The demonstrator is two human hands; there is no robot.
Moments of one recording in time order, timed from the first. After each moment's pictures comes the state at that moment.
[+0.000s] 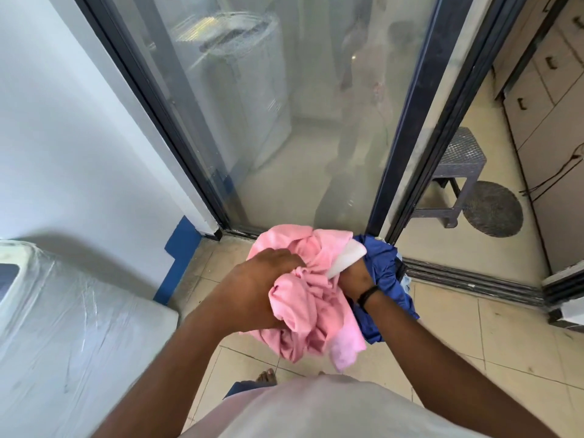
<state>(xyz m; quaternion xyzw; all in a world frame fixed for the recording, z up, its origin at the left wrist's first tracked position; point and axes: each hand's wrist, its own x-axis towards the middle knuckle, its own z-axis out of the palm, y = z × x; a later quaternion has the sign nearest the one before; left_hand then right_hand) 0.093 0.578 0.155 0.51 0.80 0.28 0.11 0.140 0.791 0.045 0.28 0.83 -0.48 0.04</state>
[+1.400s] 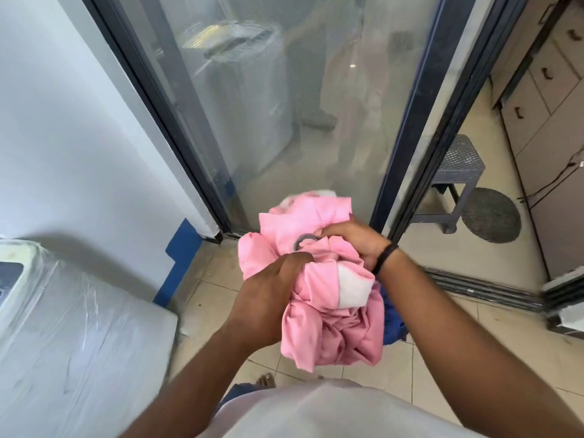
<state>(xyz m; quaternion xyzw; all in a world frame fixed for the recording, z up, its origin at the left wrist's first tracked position) 0.126 0.583 0.135 0.45 0.86 0.26 -0.03 0.106 0.810 0.112 0.18 0.55 -0.81 0.11</state>
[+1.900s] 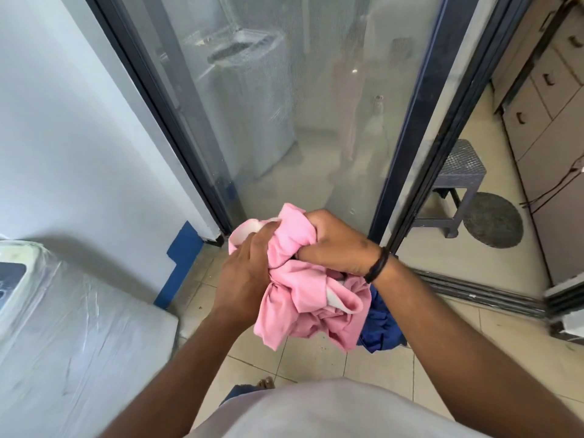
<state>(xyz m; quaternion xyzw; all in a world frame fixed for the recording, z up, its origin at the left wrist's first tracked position) 0.093 0.582 0.129 0.31 0.89 0.31 -0.10 0.117 0.770 0.168 -0.09 0.80 -0.59 0.02</state>
